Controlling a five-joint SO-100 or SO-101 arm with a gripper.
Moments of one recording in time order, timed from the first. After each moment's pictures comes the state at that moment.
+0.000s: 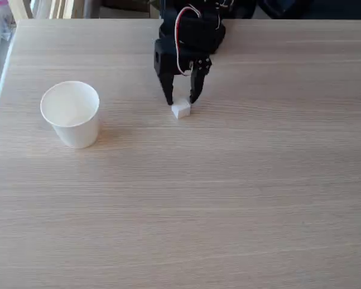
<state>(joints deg) 15.6 135.9 152.5 54.1 -115.5</state>
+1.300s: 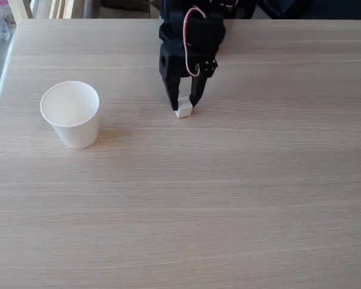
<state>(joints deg) 12.7 138.5 155.9 49.1 -116.5</state>
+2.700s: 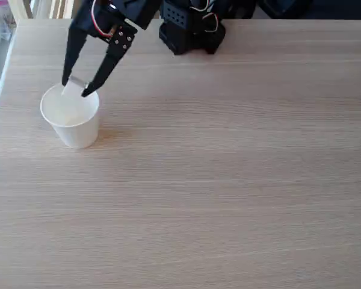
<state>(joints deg) 45.3 134.6 140.1 27.0 -122.3</state>
